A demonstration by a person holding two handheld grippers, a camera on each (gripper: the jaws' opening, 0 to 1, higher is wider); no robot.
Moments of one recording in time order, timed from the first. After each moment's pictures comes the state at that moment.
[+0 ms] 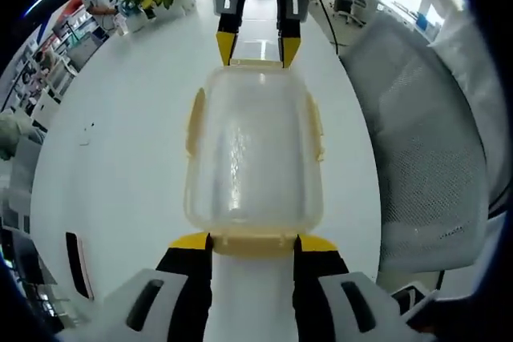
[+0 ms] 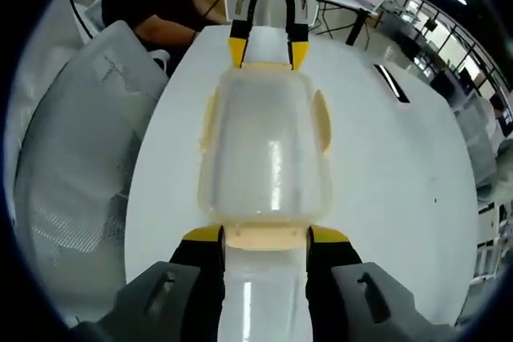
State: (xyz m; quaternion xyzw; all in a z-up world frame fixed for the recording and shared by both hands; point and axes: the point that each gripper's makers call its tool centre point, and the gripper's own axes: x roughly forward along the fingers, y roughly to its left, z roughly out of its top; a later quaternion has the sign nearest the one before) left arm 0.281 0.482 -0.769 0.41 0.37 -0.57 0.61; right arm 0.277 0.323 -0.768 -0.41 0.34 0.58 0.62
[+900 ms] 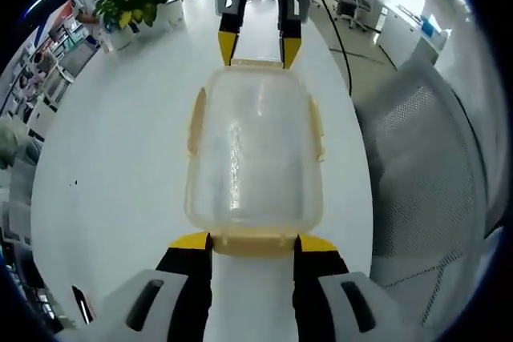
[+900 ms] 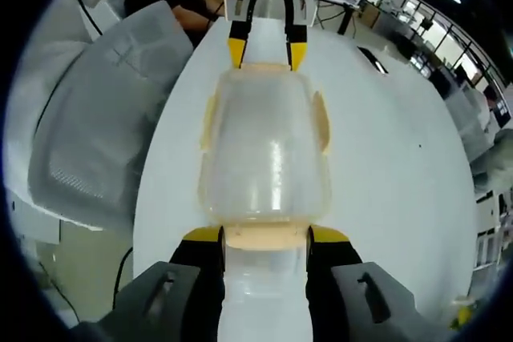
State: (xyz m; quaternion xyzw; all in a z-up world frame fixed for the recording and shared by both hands) left arm 0.276 0.331 -0.767 0.41 0.37 -0.57 0.61; right arm 0.270 0.172 -0.768 -0.40 0.34 0.58 0.63
